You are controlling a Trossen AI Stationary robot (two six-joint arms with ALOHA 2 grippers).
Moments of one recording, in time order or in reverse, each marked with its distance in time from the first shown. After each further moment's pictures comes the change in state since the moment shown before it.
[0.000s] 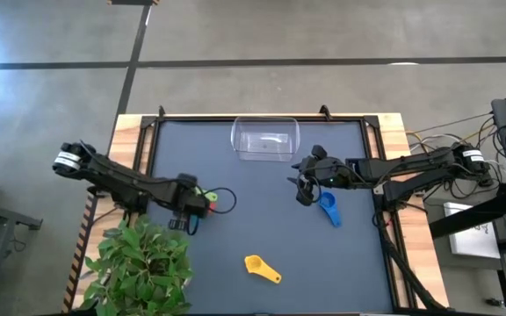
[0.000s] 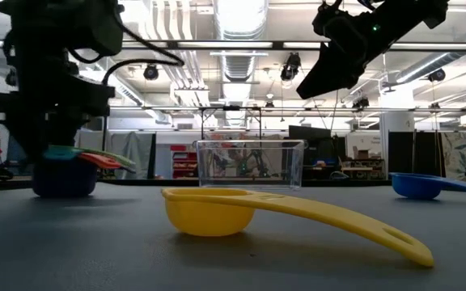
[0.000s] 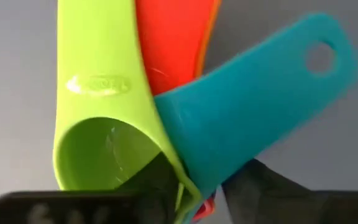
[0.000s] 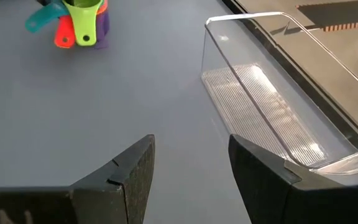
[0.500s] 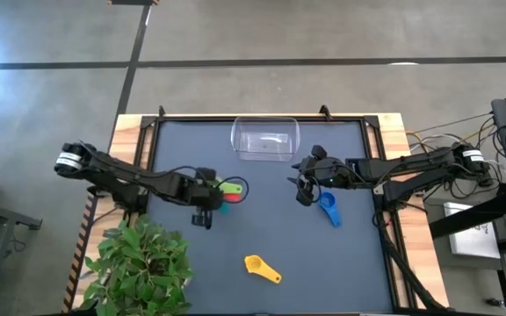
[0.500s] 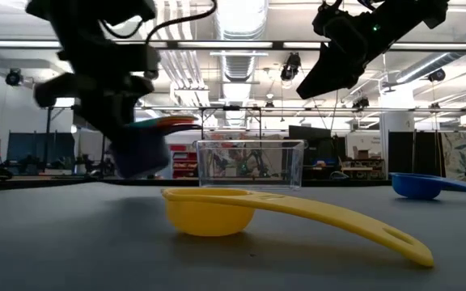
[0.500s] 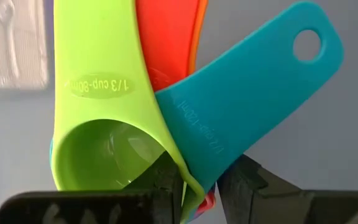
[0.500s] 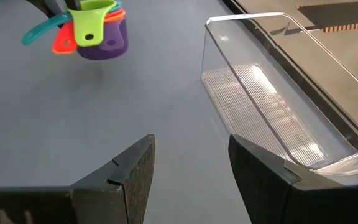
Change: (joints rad) left arm 0.071 0.017 0.073 0.319 -0.096 0.151; right arm 0.000 0.000 0.000 0.001 0.000 -0.007
